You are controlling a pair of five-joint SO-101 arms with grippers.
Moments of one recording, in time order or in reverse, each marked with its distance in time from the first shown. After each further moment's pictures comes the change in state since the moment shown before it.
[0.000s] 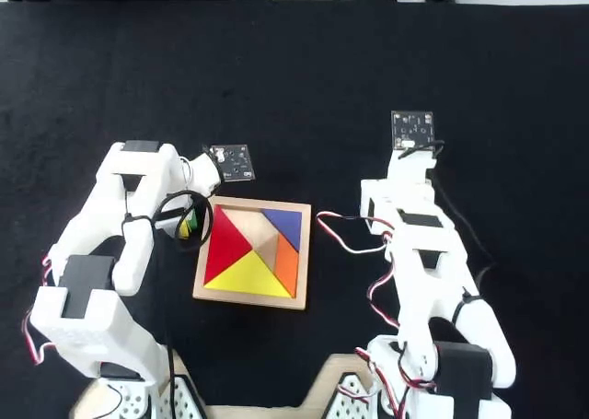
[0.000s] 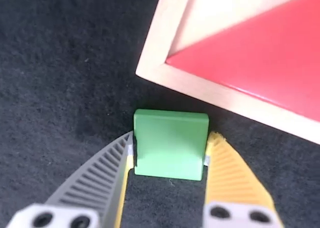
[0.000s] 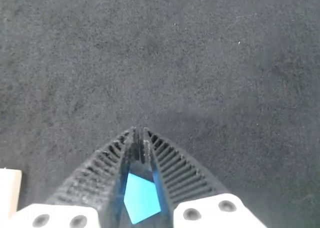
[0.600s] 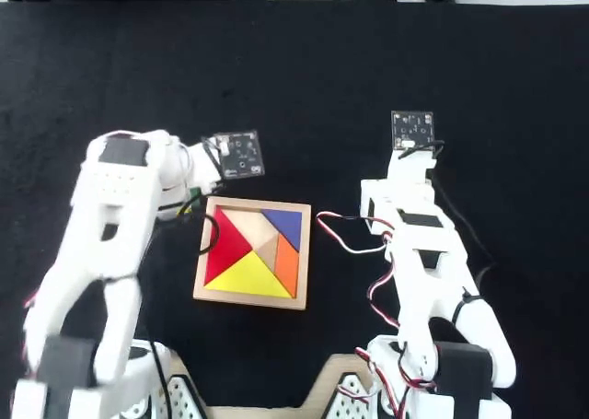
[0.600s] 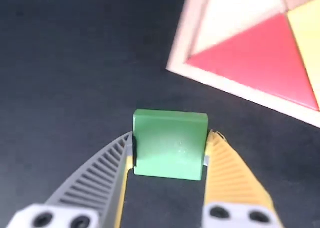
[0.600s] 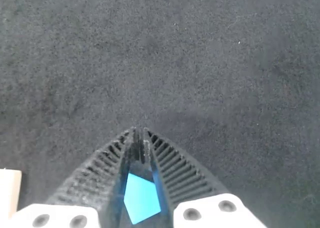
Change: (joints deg) left arm 3.8 -27.8 -0.1 14.4 0.8; right arm 0.0 0.1 0.0 0.0 0.0
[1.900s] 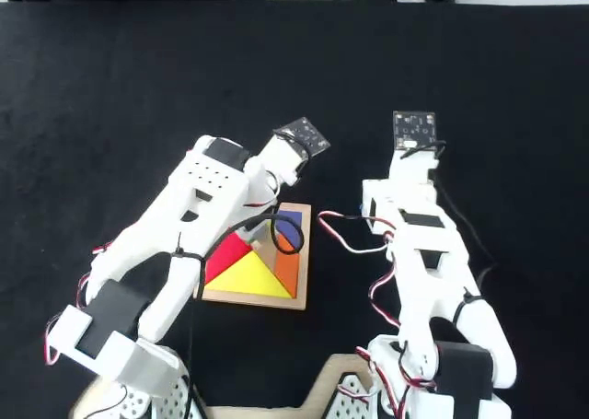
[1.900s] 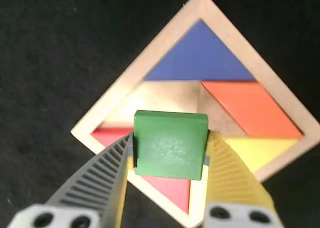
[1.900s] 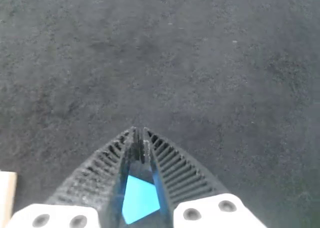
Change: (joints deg) left arm 20.1 18.5 -6.7 0.6 48.4; right arm 0.9 0.0 0.0 0.0 0.0
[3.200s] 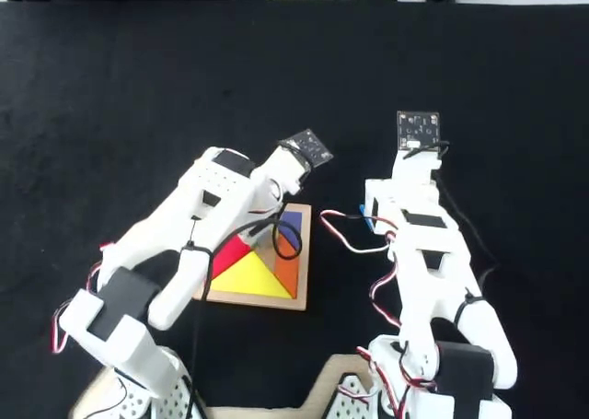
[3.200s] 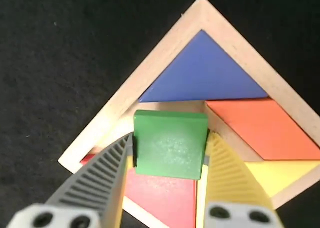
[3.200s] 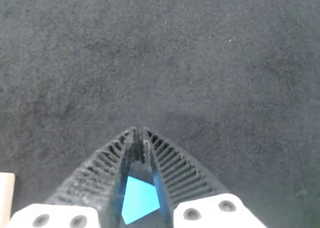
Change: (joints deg) left arm 0.4 5.7 4.1 -9.3 -2.0; right arm 0.4 0.0 0.0 0.0 0.0
